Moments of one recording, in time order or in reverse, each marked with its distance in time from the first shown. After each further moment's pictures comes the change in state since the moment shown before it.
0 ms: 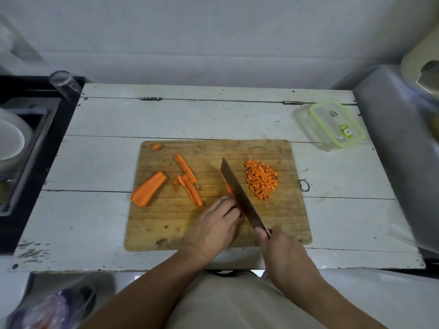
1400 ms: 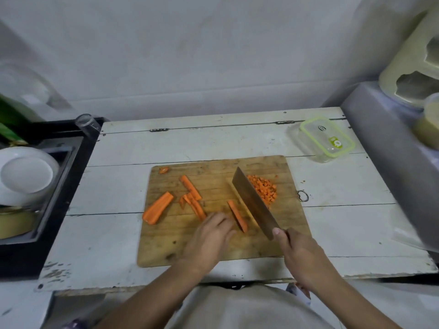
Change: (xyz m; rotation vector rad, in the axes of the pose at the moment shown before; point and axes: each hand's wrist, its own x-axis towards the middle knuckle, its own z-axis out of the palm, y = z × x) left_hand -0.006 0.002 -0.033 0.070 -0.063 -0.057; right_hand 0.003 0.038 -0.023 0.247 0.030 -0.026
